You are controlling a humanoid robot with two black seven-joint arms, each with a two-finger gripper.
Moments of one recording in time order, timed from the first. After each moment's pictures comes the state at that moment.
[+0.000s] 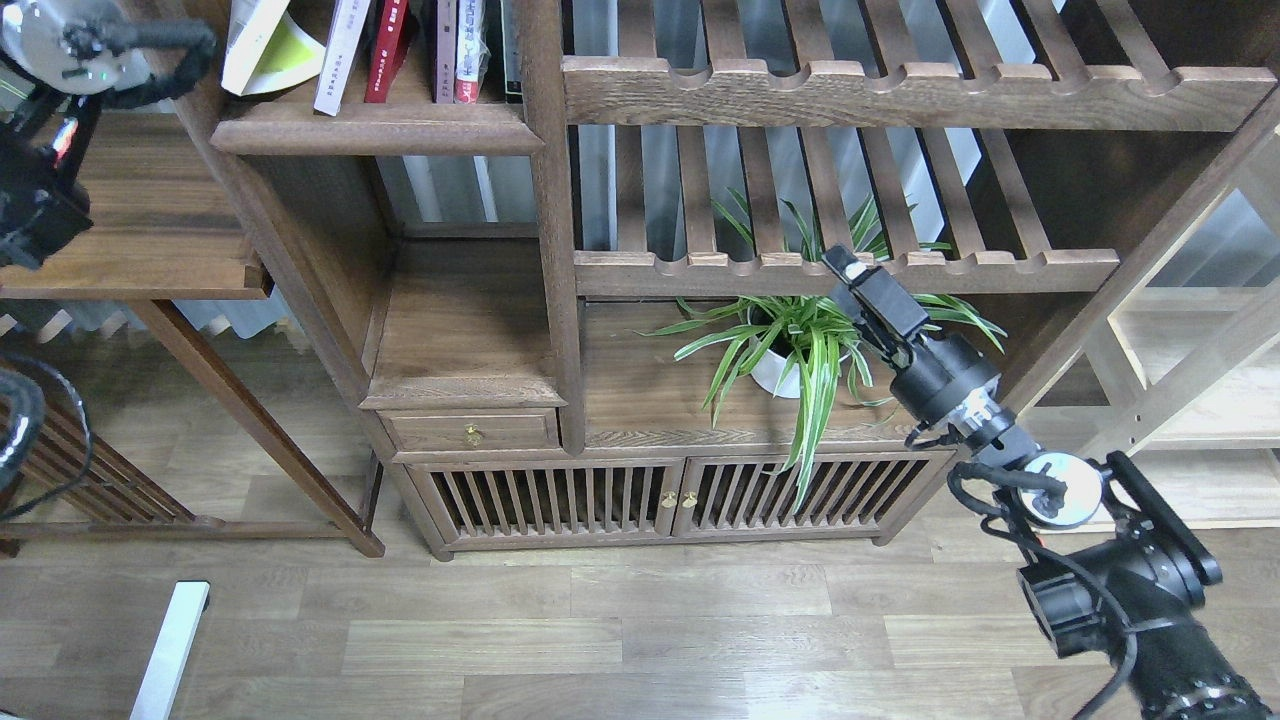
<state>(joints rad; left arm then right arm) -1.20 0.33 -0.93 -0.76 0.52 -0.45 -0.48 0.32 -0.19 1.33 0.98 0.01 0.58 -0.29</state>
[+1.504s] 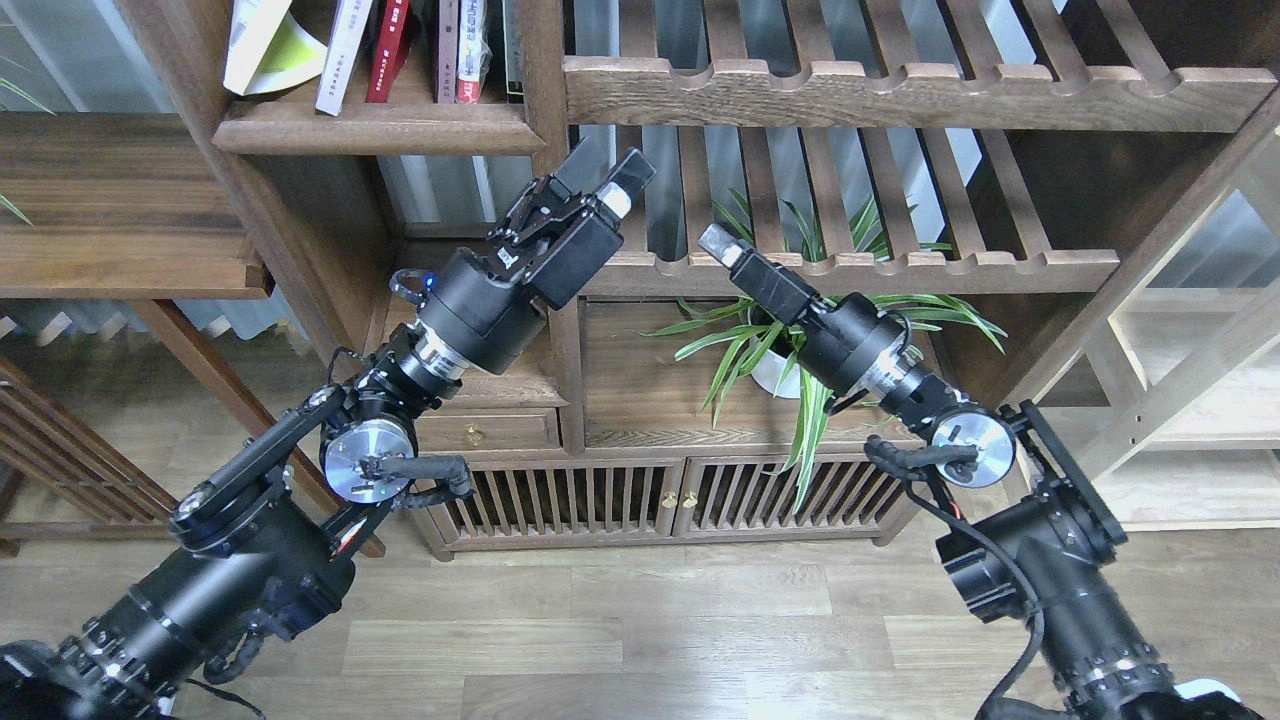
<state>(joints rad) -0.56 0.03 -0.89 -1.22 0.42 -0.49 -0.31 0.38 -0.03 1.37 1.07 -0.32 0.58 -0.30</state>
